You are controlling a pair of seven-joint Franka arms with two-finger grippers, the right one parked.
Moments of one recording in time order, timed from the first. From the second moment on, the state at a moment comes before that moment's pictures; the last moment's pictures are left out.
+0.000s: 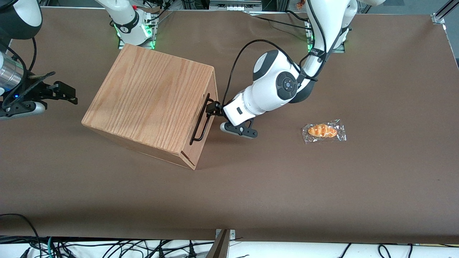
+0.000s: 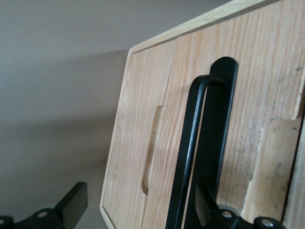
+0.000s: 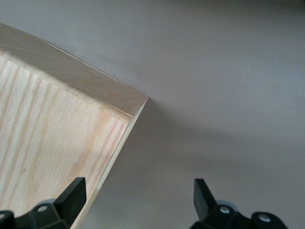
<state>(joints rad) -0.62 0.63 -0.05 -1.38 -0.61 2.22 -0.27</state>
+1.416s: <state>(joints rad) -0.55 0.66 -0.02 -1.35 -0.55 2.22 -0.27</state>
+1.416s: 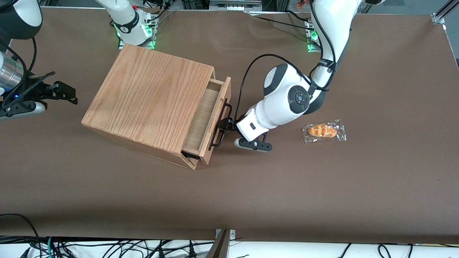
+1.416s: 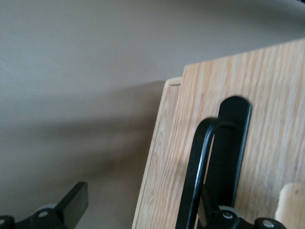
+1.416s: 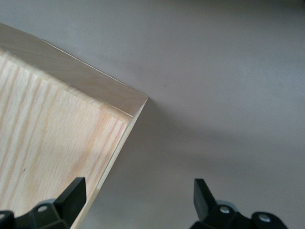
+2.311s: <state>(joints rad) -0.44 0.65 -0.03 -1.34 -0.55 2.13 -0.26</state>
